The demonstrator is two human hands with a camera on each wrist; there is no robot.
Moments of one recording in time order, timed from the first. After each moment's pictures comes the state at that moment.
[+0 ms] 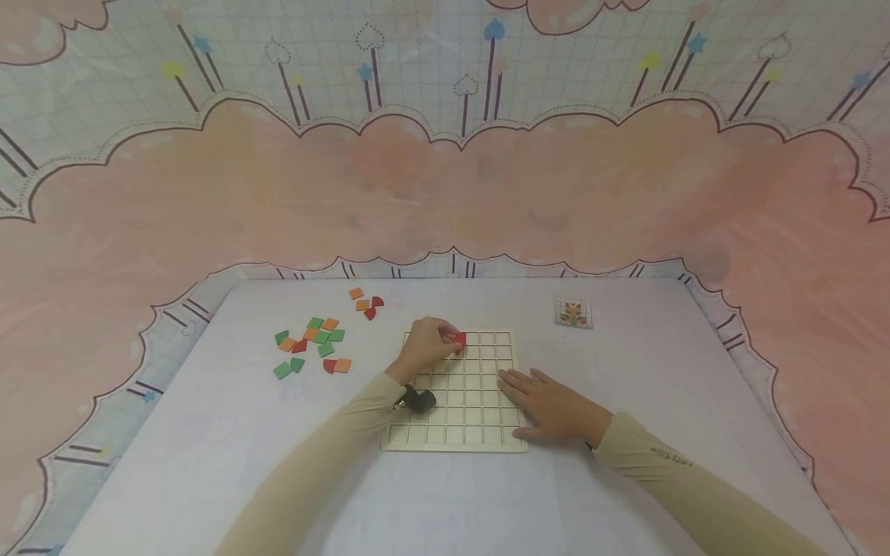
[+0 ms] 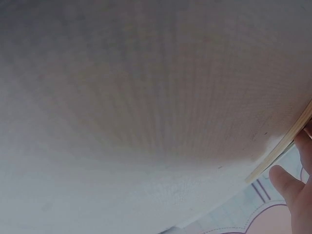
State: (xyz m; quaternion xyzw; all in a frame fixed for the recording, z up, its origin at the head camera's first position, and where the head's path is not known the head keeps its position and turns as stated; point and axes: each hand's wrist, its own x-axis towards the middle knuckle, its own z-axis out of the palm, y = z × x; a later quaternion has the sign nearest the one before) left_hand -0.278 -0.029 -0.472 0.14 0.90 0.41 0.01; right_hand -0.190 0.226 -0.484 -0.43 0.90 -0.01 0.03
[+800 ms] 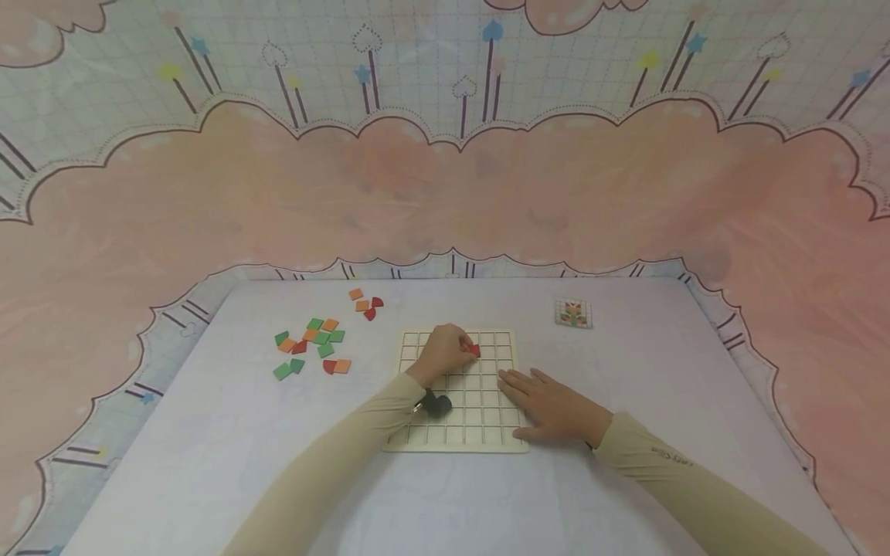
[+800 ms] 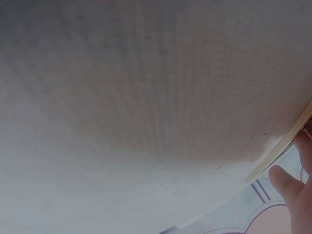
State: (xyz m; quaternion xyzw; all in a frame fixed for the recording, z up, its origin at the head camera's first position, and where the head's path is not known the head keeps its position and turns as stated) left_hand -0.276 -0.002 -0.478 0.18 0.93 0.33 0.03; right_hand -0.191 0.225 -0.481 -0.42 0.91 -0.01 0.06
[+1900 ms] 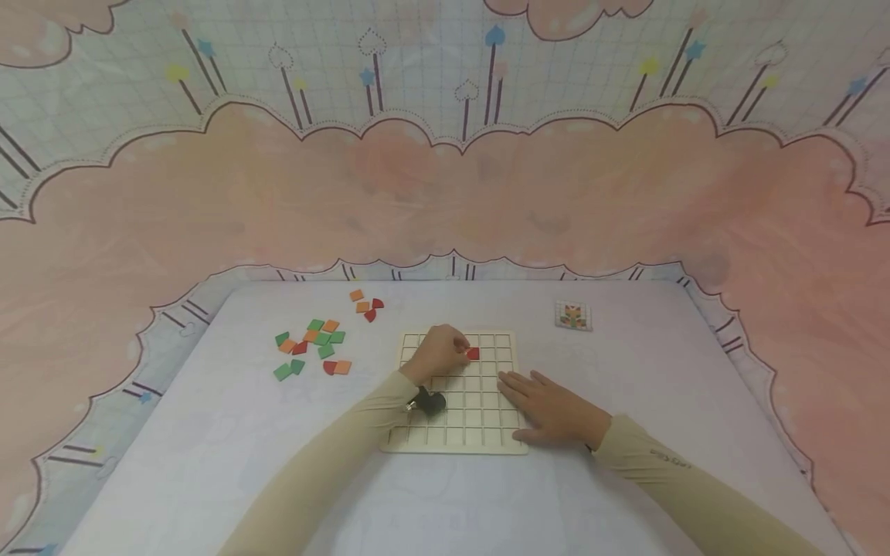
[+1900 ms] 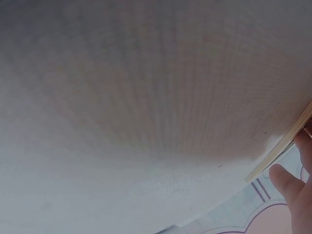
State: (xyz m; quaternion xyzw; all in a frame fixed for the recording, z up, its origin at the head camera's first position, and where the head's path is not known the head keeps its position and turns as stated) left_hand -0.276 -0.014 -0.471 0.19 0.92 0.33 0.05; right_hand -0.192 0.225 -0.485 -0.42 0.91 -0.01 0.06
